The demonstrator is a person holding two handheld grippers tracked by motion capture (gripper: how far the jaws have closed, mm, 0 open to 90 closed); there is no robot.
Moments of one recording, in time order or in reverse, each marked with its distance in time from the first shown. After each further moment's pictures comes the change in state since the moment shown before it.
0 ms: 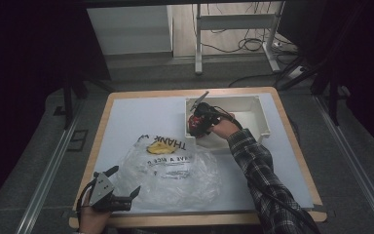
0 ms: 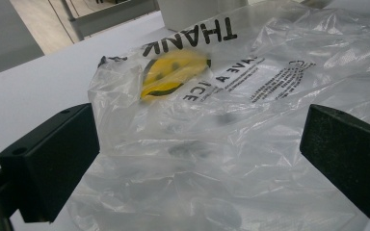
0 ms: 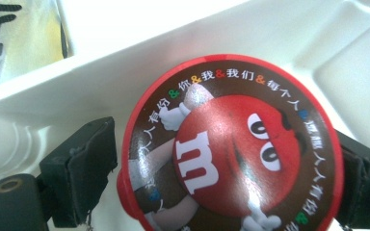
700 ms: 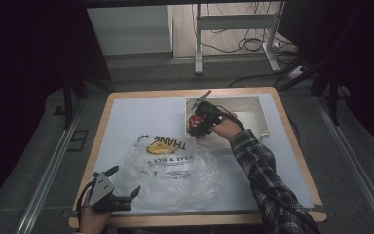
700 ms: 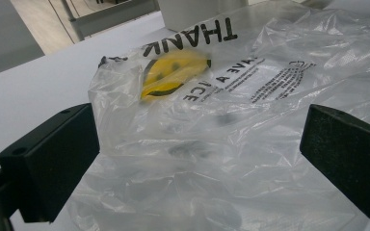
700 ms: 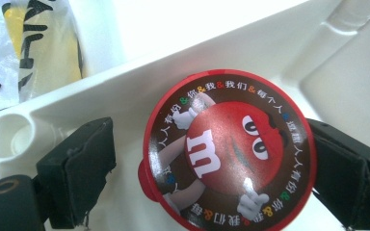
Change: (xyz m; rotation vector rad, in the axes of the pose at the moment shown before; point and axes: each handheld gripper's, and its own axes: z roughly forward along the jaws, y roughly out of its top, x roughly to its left) left arm 0.000 0.000 0.000 -0.001 0.000 -0.002; right arm 0.006 0.001 -0.015 -0.040 -0.023 -0.003
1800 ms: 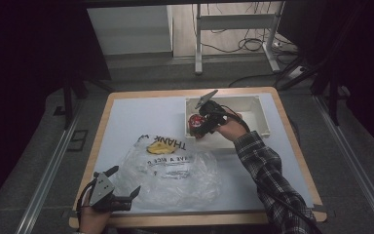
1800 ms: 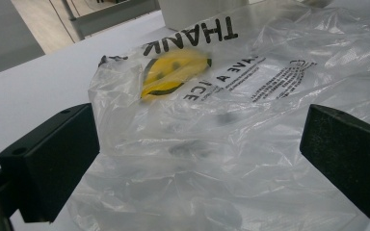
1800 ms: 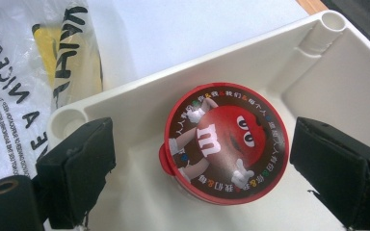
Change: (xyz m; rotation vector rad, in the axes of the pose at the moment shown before) left arm 0.000 0.000 0.000 0.004 0.002 0.001; right arm 0.011 -0.003 -0.028 -0.076 -0.037 -0.018
